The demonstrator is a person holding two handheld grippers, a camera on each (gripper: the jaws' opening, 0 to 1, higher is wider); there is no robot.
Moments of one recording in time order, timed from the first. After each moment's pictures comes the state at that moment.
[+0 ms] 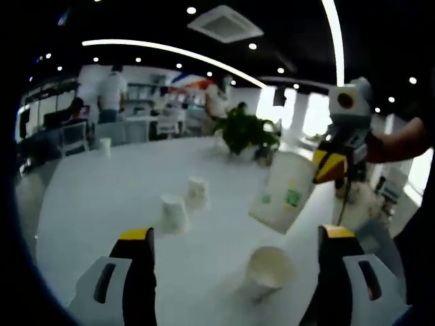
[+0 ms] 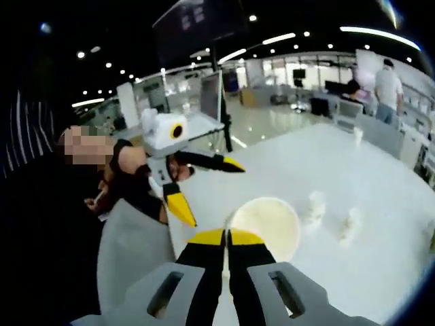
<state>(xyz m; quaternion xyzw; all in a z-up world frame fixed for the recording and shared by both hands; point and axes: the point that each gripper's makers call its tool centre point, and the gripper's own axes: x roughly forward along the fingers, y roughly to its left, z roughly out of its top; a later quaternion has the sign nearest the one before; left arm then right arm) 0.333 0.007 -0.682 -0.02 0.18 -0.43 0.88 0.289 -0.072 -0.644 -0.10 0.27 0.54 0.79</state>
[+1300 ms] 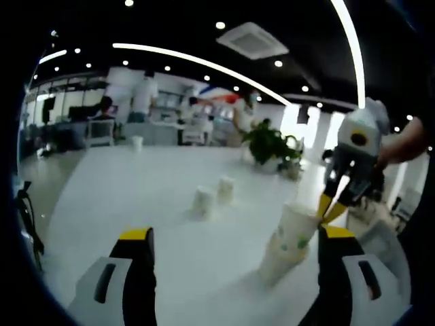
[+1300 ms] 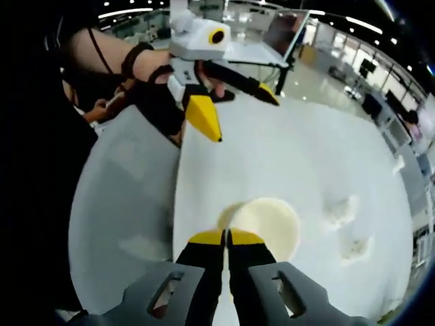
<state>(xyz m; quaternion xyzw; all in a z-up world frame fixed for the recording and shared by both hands) 0.318 0.068 -0.693 -0.06 0.16 -0.37 0.92 0.256 -0.046 -0.724 -0.35 0.34 0.60 0.64</state>
